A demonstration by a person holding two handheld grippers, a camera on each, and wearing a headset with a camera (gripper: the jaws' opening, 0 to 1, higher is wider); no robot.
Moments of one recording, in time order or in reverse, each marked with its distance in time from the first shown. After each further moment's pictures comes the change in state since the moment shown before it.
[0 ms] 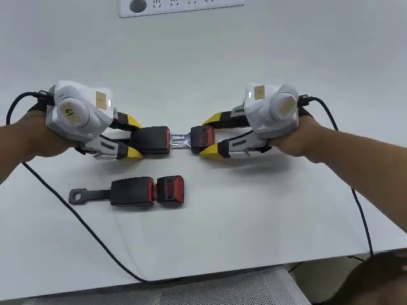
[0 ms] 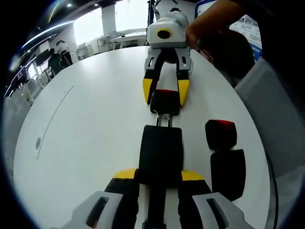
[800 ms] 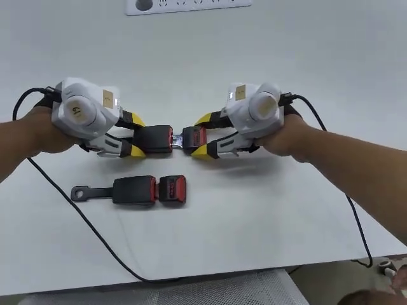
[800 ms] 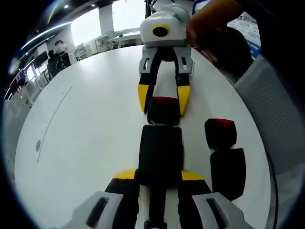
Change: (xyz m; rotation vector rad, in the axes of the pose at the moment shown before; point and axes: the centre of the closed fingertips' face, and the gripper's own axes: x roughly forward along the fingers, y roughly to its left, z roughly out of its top) left arm 0.001 0.000 0.000 0.019 0.013 -0.003; right arm 0.023 0.004 0.014 -0.022 0.069 -0.009
